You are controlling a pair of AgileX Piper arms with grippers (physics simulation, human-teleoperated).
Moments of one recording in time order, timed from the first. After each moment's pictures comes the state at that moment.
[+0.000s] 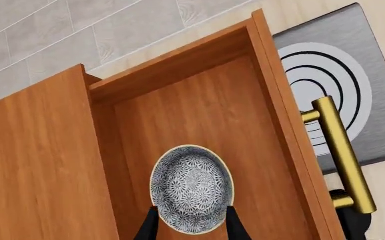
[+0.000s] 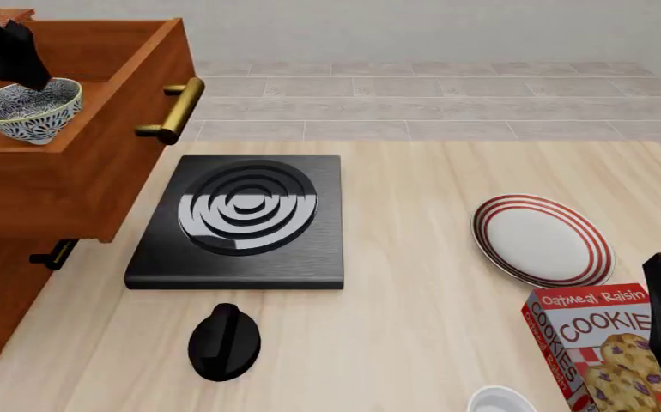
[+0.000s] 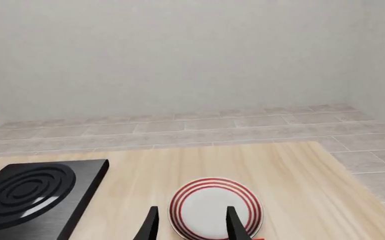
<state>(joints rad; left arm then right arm) 0.09 1.48 -1.68 1.21 0.47 -0.01 0.00 -0.03 -0.01 0.06</state>
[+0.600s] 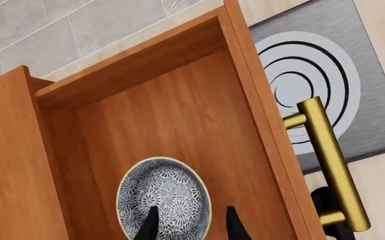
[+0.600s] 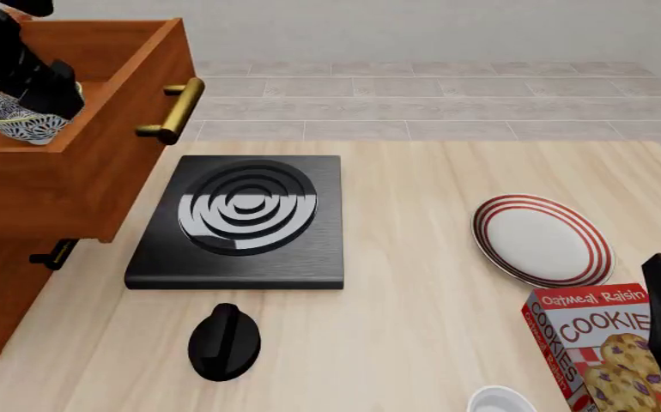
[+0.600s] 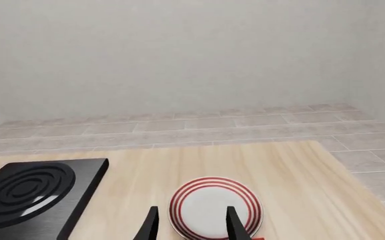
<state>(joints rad) 0.04 1.50 -1.57 1.14 0.44 -0.01 0.00 -0.03 -0.01 0.06</state>
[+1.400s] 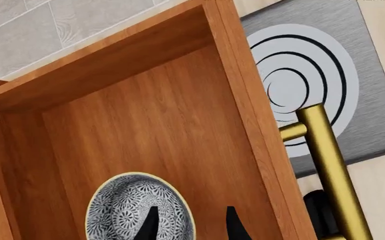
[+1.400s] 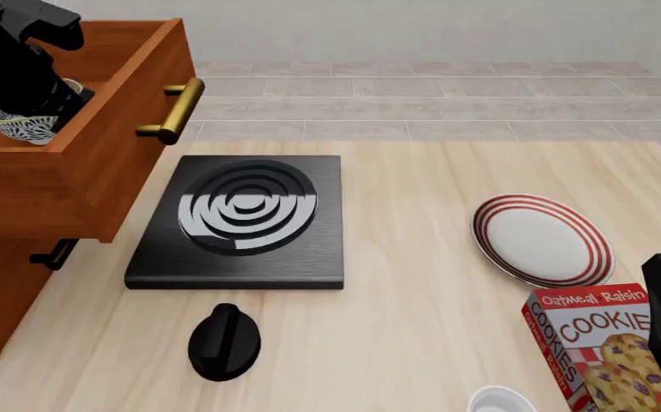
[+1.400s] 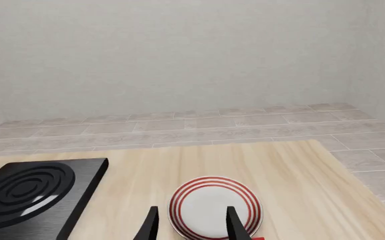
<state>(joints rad) 0.01 1.52 -1.47 1.07 0.39 -0.01 0.00 -0.03 0.00 0.06</state>
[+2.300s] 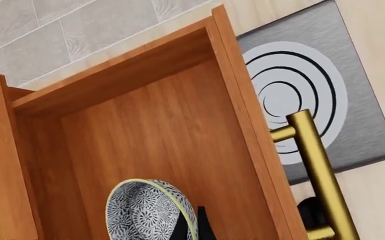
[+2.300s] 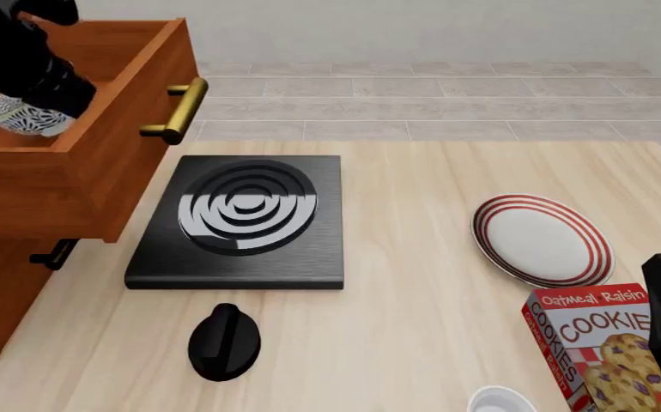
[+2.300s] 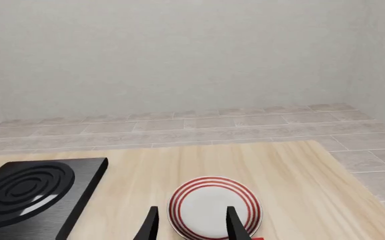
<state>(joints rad) -0.01 1.51 -1.53 1.08 0.37 -0.01 0.00 -0.03 0.00 0.05</state>
